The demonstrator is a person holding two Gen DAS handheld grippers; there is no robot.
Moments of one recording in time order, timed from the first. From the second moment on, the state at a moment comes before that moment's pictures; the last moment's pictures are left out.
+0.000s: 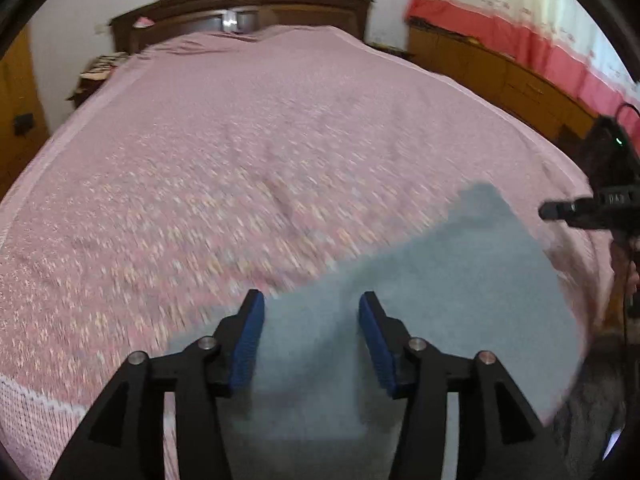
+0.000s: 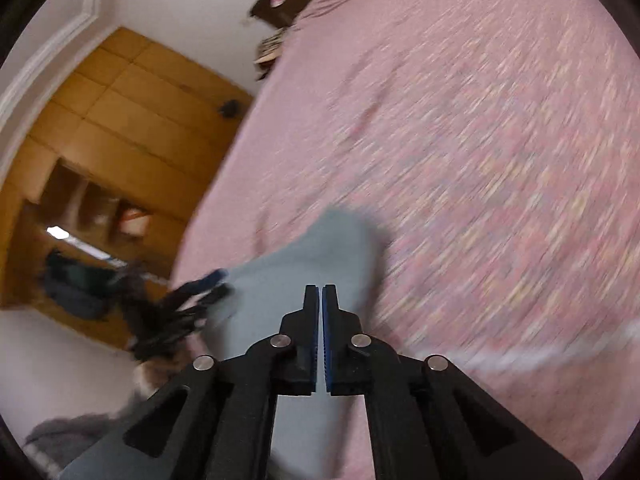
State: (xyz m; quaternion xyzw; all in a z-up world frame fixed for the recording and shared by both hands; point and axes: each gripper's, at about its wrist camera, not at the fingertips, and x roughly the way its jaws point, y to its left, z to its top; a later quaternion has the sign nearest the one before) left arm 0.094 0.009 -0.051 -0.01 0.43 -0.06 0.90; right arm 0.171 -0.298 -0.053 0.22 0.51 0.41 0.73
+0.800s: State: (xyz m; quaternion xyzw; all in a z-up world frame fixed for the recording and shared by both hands) left arm 0.015 -0.006 -0.079 0.14 0.48 -0.04 0.87; right arm 0.116 -0.252 -0.136 0.25 0.55 0.49 0.63
